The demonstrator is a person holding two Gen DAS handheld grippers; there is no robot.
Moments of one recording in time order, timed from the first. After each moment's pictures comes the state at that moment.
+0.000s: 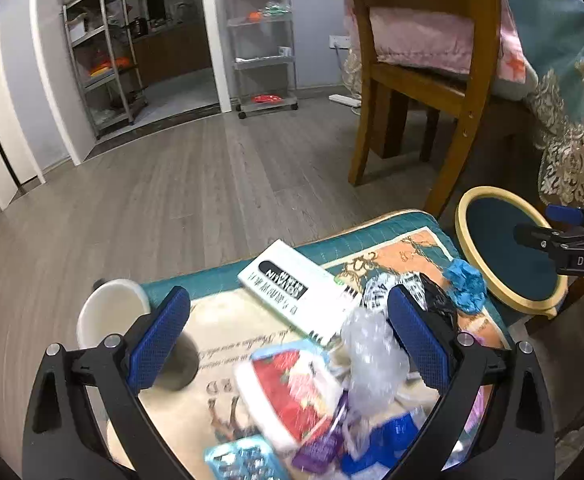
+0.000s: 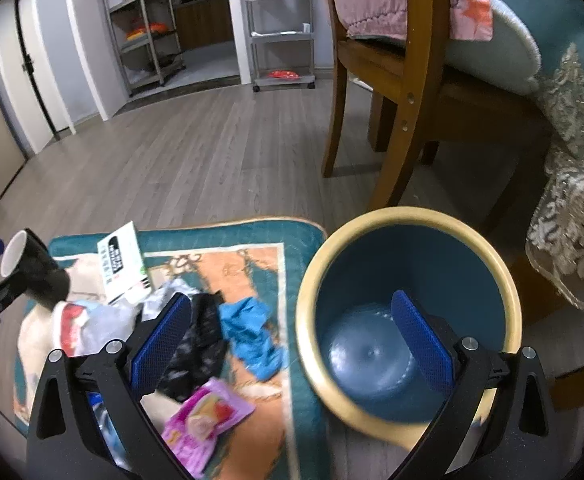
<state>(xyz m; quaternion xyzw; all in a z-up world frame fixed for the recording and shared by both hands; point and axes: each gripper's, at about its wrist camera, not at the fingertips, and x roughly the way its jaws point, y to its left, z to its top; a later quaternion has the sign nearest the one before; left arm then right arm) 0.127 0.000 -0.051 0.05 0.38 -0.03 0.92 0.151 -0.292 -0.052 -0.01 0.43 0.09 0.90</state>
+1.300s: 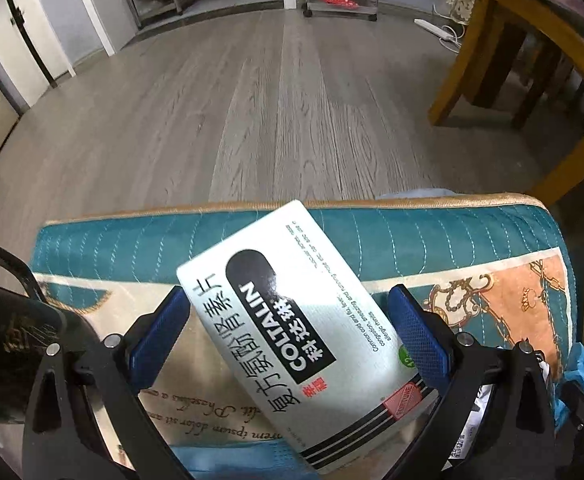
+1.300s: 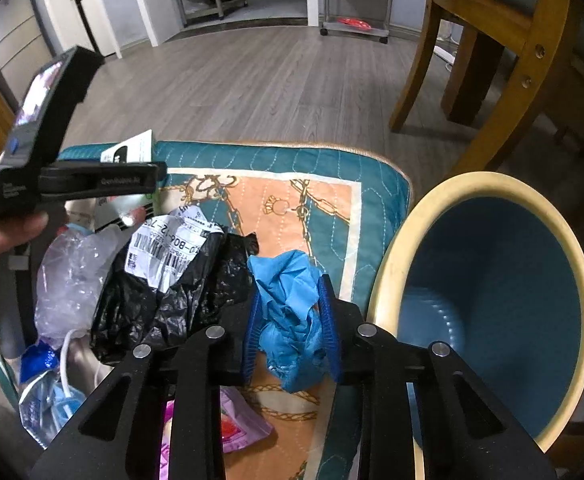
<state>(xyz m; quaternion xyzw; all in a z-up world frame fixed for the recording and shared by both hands) 0.280 -0.005 -0.173 -0.03 0.54 0.10 0.84 0.172 -0.244 -0.126 -0.08 0.50 0.19 0.84</state>
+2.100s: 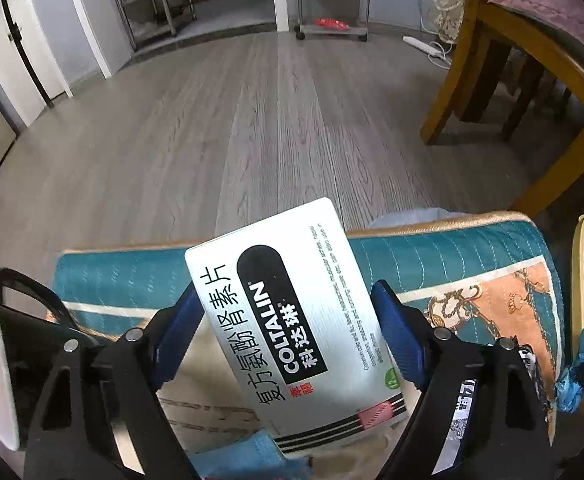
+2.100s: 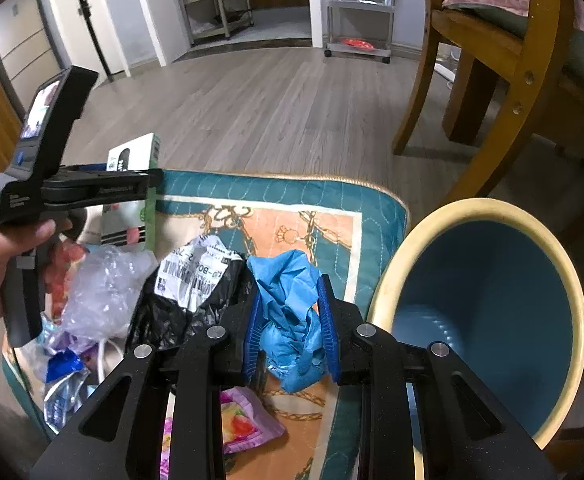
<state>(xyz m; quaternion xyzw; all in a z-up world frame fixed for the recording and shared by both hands) 0.258 0.010 -0.141 -0.01 0.50 0.08 0.86 0.171 -0.250 -0.106 -0.06 0.47 0.20 0.86</state>
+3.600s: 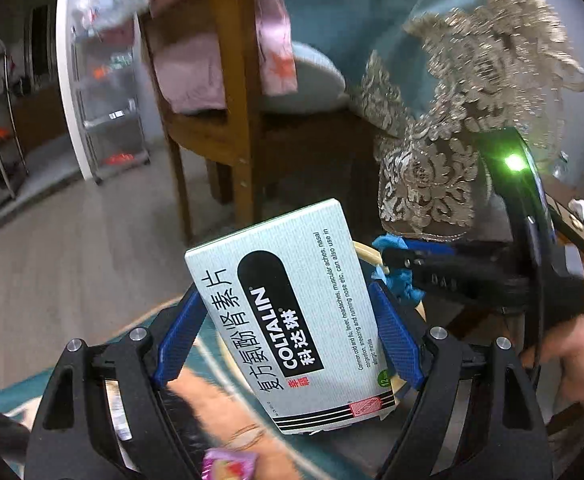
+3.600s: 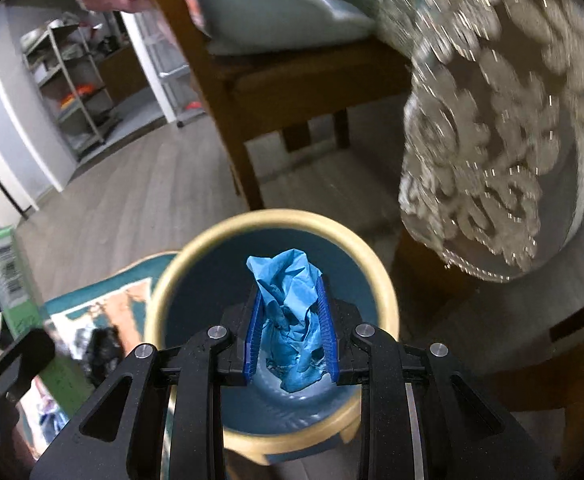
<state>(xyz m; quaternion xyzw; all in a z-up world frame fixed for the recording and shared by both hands) 0.173 -0.278 -0.026 0.07 0.33 -0.25 0.91 0.148 -0.469 -0.062 0.11 0.42 -0.01 0.90</state>
